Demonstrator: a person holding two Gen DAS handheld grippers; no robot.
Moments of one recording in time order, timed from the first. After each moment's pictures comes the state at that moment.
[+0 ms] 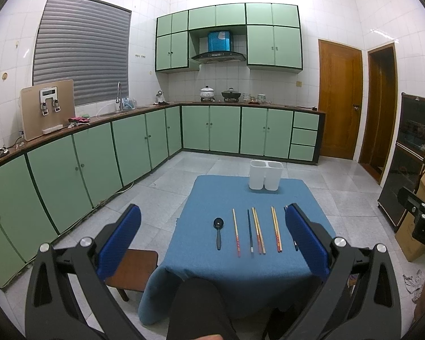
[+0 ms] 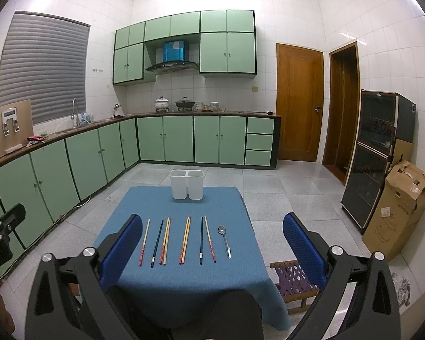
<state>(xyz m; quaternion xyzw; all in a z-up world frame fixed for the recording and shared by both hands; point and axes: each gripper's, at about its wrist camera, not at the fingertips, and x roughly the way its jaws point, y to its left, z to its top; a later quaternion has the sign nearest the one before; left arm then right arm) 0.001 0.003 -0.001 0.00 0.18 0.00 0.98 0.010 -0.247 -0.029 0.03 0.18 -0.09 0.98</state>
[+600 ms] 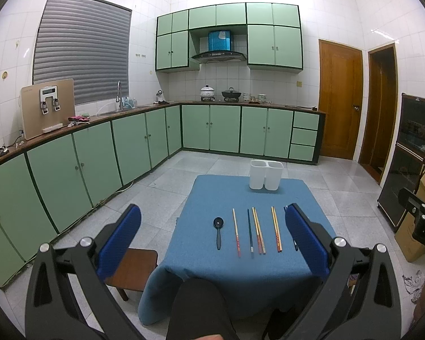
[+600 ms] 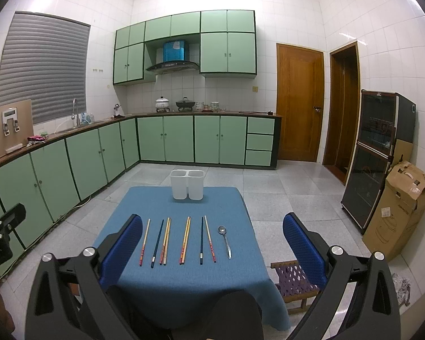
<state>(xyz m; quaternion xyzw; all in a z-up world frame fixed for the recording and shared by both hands) 0.001 0.006 0.002 0.00 0.19 0.00 0.98 0.010 -0.245 -0.030 0.03 0.18 -0.09 0.98</state>
